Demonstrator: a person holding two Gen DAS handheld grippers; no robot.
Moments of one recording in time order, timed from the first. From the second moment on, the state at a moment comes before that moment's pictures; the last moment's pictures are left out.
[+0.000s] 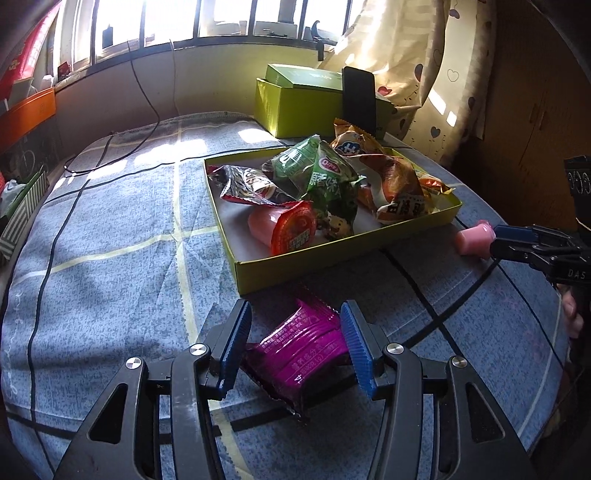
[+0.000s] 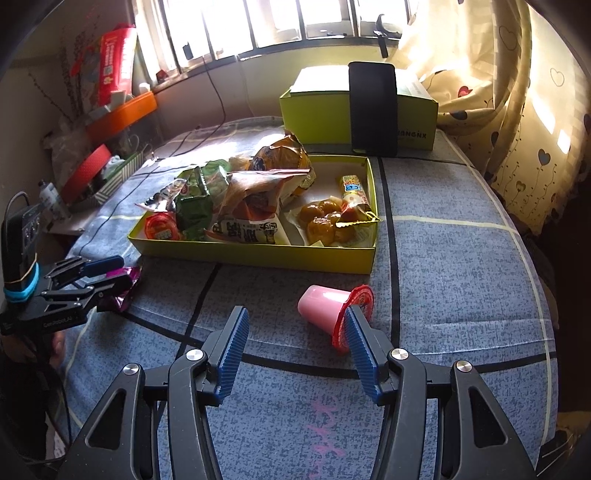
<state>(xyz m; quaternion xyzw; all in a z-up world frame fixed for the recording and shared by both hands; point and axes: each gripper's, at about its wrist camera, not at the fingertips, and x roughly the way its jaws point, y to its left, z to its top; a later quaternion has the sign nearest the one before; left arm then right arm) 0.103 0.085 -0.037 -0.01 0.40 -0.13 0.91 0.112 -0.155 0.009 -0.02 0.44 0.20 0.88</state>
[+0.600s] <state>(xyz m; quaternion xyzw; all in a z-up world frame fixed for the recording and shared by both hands) 0.056 0.079 -0.026 0.03 0.38 -0.17 0.91 0.107 -0.160 0.009 -0.01 0.43 0.20 0.88</state>
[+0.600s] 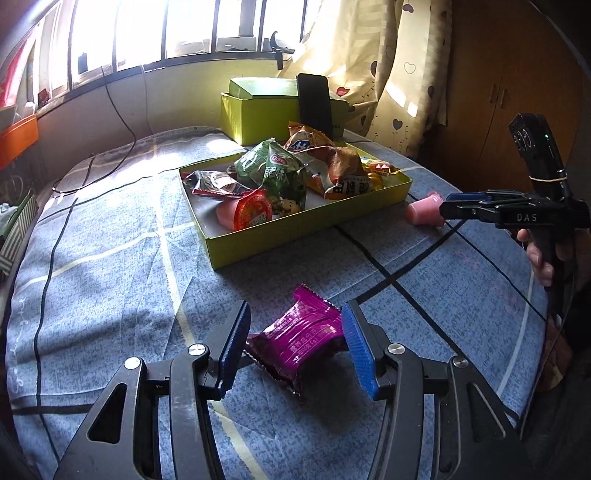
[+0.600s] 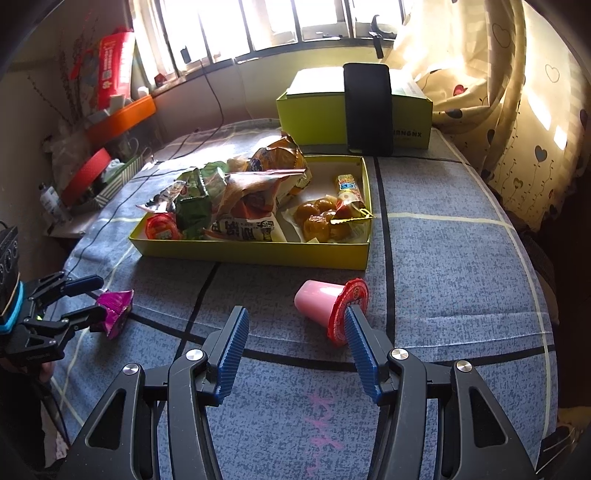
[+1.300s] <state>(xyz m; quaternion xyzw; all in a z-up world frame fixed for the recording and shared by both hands) 0.034 0.104 -0.030 0.06 0.39 -0.09 0.91 0.108 -0.163 0.006 -0.01 0.44 0.20 0.88</state>
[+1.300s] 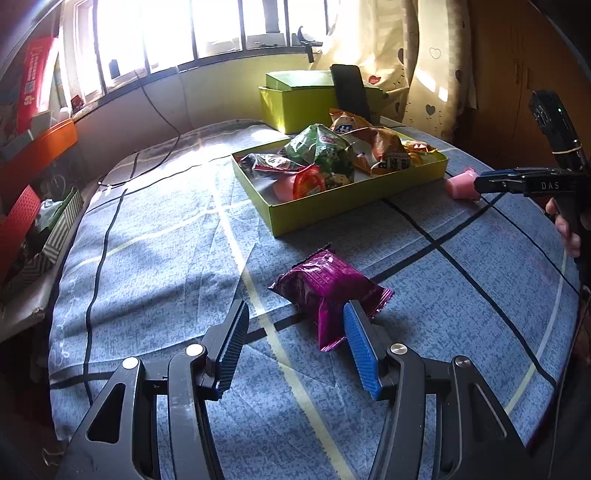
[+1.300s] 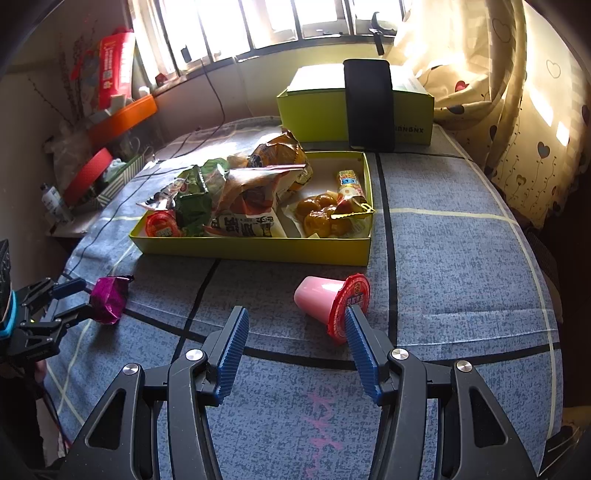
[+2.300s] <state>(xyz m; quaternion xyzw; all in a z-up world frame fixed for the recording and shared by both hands) 0.077 0.061 -0.050 -0.06 0.43 -0.02 0.90 0.140 -0.142 -0.018 -0.07 0.44 0.12 0.89</state>
